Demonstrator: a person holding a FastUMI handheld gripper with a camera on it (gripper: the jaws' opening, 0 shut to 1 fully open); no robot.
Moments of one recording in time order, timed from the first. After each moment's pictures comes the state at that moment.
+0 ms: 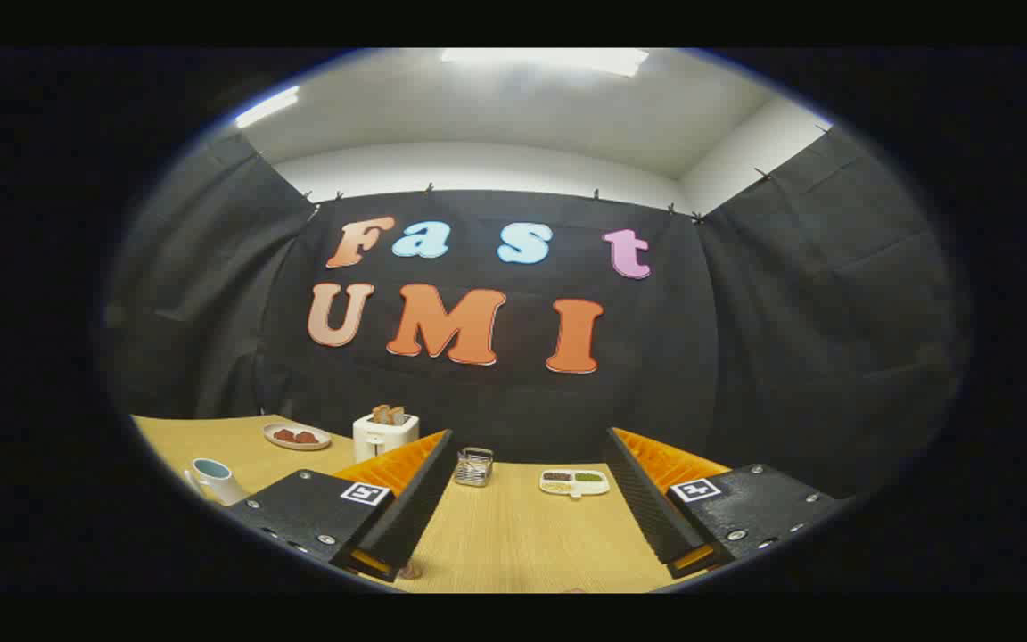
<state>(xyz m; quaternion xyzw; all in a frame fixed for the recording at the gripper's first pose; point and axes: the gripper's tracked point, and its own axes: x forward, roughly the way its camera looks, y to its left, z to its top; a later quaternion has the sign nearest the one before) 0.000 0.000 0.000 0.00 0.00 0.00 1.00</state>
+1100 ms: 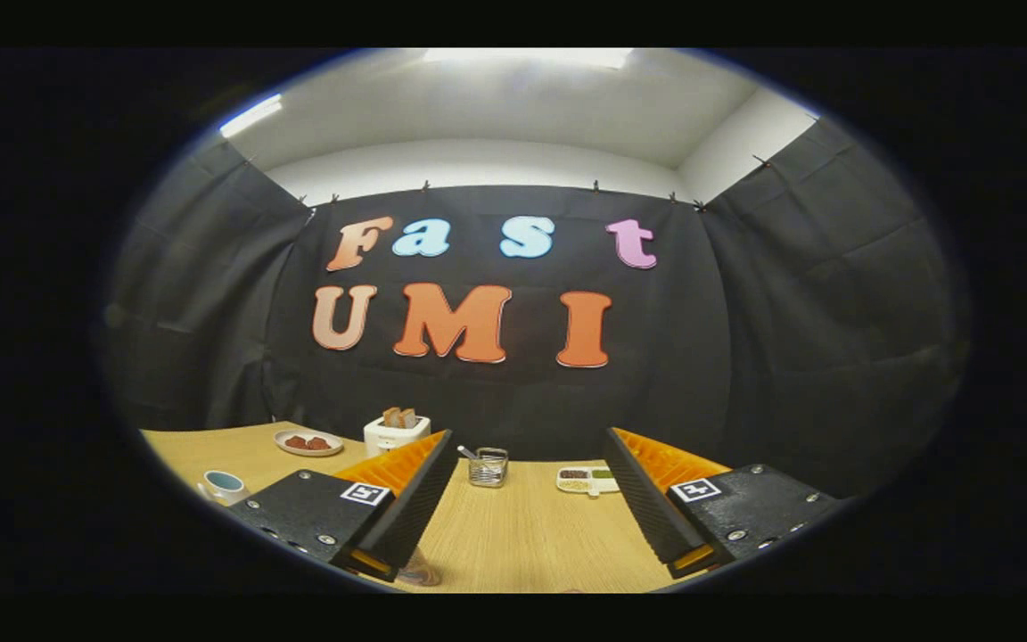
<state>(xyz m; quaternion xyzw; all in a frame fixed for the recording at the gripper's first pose) 0.014 0.008 0.008 0.02 0.01 0.01 1.00</state>
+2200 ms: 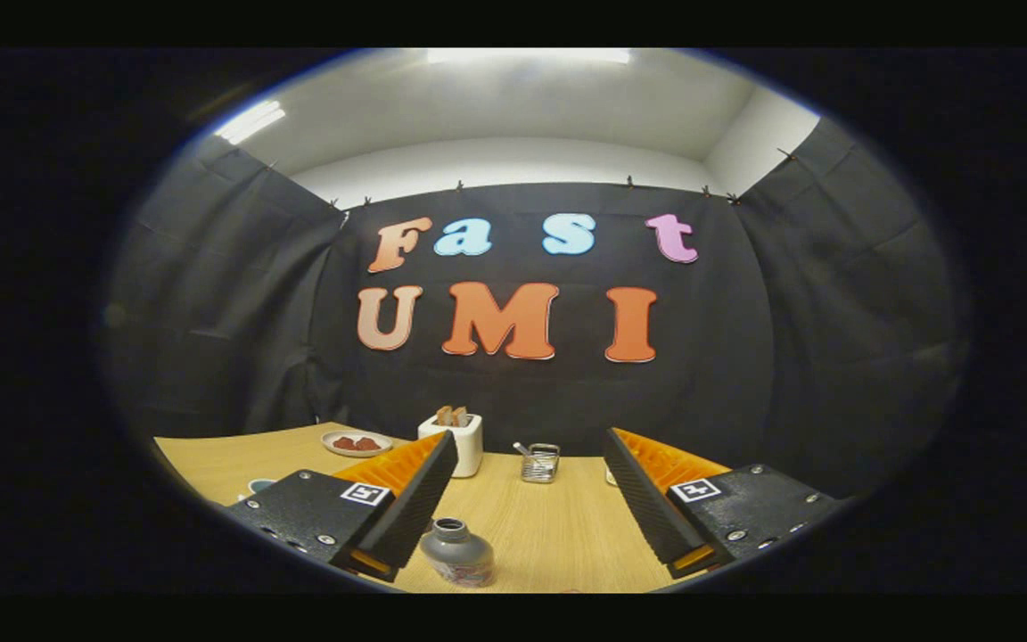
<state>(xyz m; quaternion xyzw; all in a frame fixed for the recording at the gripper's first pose) -0.008 0.067 -0.004 0.04 0.03 0.08 1.00</state>
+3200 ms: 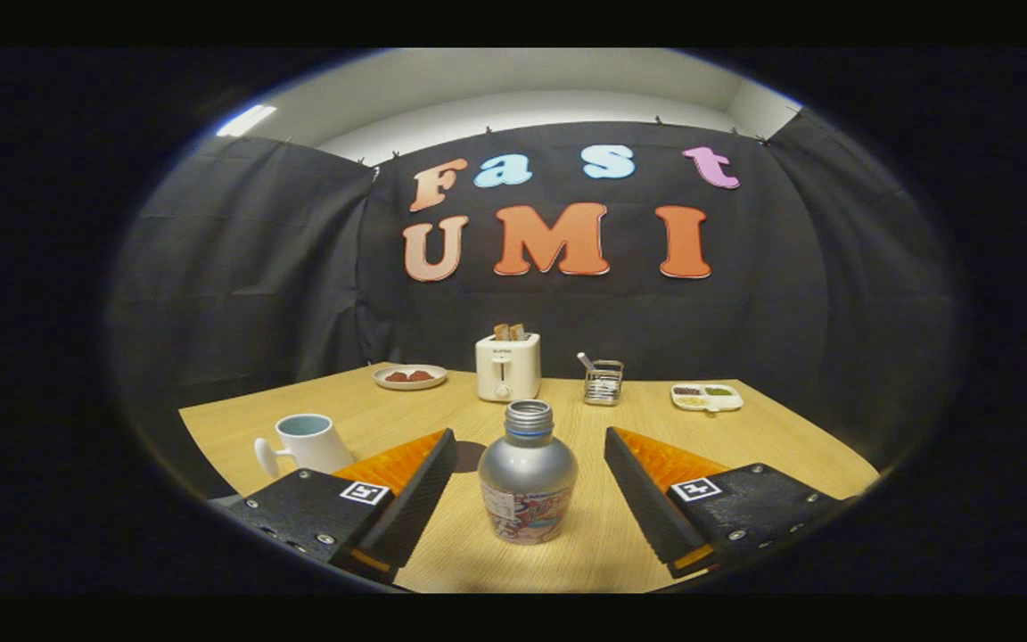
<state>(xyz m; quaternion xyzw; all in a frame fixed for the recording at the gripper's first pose) -0.051 0.129 -0.130 0.05 0.16 0.16 0.97</state>
